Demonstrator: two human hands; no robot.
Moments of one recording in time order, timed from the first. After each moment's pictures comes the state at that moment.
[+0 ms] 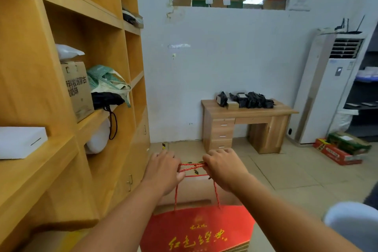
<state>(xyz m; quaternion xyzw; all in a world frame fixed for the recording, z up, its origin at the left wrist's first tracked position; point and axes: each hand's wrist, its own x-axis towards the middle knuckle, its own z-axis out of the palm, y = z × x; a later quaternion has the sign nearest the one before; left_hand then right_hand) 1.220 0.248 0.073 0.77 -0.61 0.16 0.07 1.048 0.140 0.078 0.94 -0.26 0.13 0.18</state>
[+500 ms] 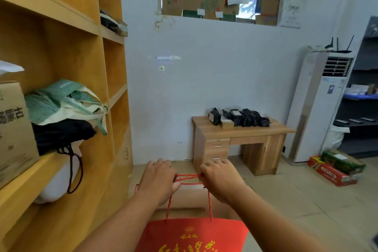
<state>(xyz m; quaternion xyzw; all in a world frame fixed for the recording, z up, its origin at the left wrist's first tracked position) 1.379 0.020 0.085 0.74 -0.64 0.18 0.07 1.194 -0.068 0.100 0.93 -0.29 0.14 0.18</state>
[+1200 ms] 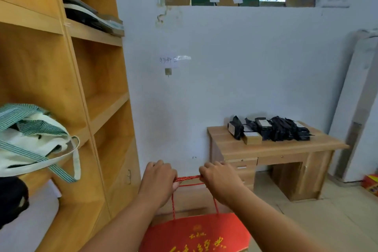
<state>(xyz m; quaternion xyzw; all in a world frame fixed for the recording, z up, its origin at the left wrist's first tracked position) 1.541 -0.312 0.089 0.77 -0.61 0.20 0.07 1.368 -0.425 0.090 0.95 -0.26 0.12 0.16</state>
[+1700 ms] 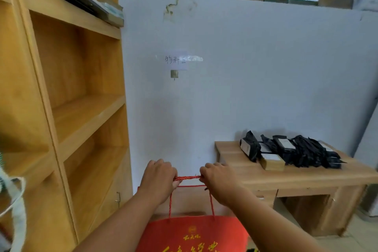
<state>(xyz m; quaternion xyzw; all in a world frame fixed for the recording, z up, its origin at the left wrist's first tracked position) 1.738 -0.538 0.077 0.77 -0.60 0.20 0.09 1.563 -0.651 0.079 0.95 -0.25 0.12 0.16</state>
